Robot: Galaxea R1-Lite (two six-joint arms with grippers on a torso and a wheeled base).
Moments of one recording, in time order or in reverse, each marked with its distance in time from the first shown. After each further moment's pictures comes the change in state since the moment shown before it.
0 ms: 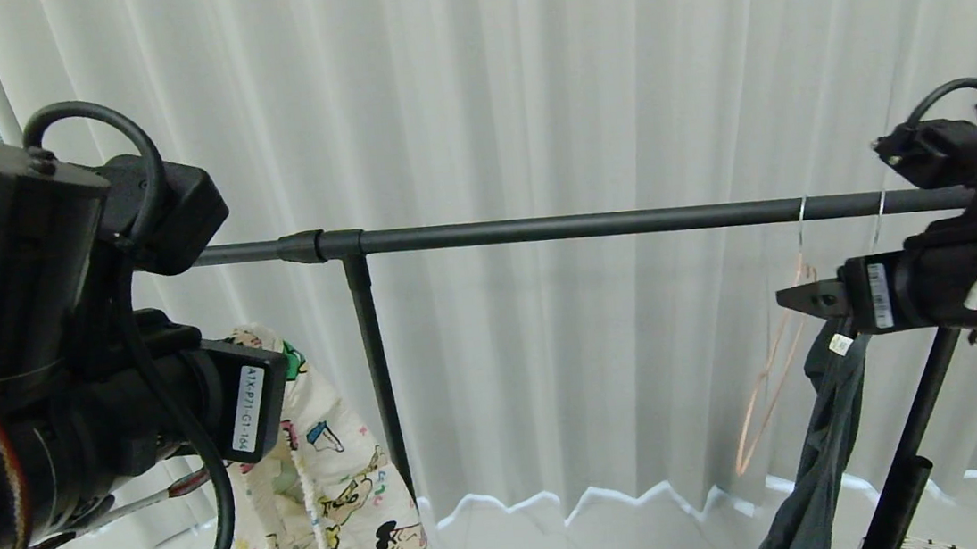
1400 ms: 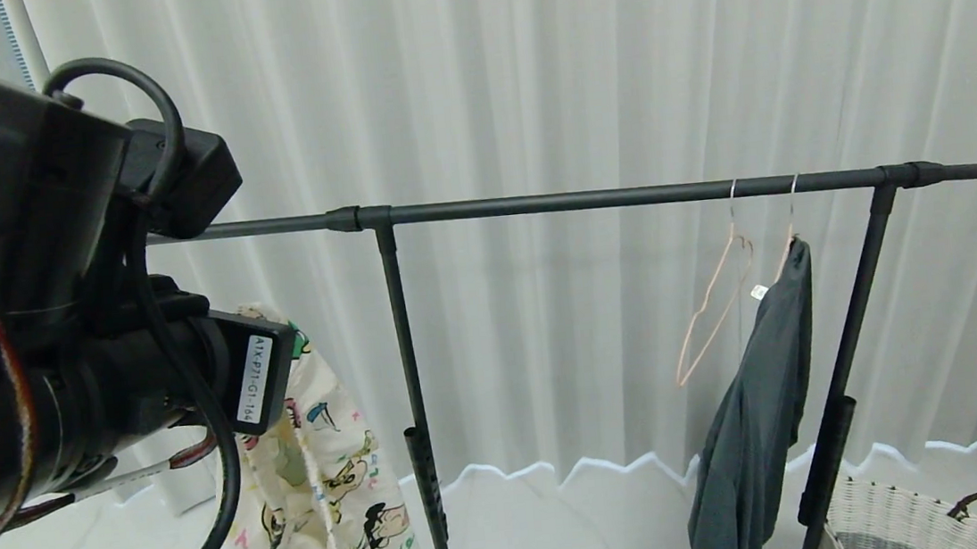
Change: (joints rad) left arm 0.001 0.047 -0.121 0.104 0.001 0.003; right arm -0.362 -0.352 0.145 0.009 0.136 -0.598
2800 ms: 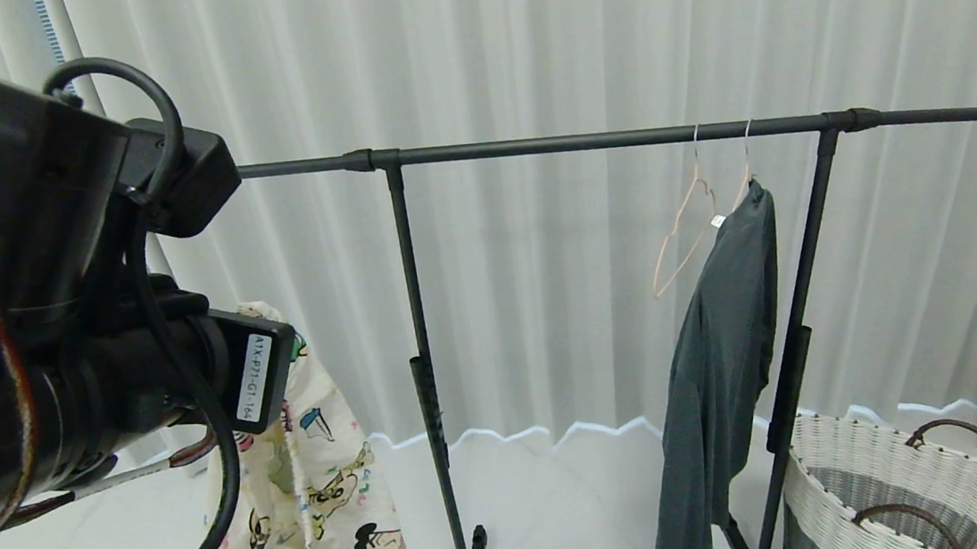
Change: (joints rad) left arm 0.000 0.000 -0.002 0.000 -0.001 0.000; right arm 0.000 -0.014 -0.025 0.043 0.000 0.001
